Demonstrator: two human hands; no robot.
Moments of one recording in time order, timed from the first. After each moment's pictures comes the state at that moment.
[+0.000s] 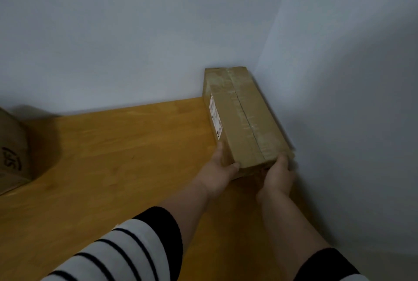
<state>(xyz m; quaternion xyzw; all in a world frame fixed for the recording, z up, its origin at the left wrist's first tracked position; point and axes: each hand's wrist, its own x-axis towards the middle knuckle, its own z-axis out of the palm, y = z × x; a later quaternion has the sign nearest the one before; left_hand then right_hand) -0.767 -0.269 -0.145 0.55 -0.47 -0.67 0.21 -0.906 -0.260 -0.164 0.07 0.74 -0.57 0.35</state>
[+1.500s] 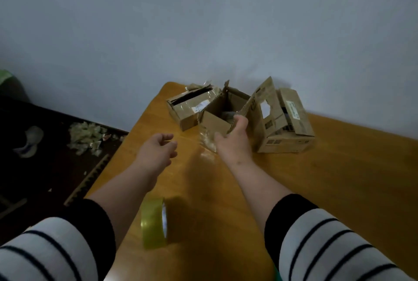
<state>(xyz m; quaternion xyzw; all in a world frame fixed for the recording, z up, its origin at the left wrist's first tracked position) -0.030 -0.042 -0.088 0.77 -0.22 -0.39 0.44 -0.181 -0.144 -0.096 -0.64 0.60 -0.24 0.43</state>
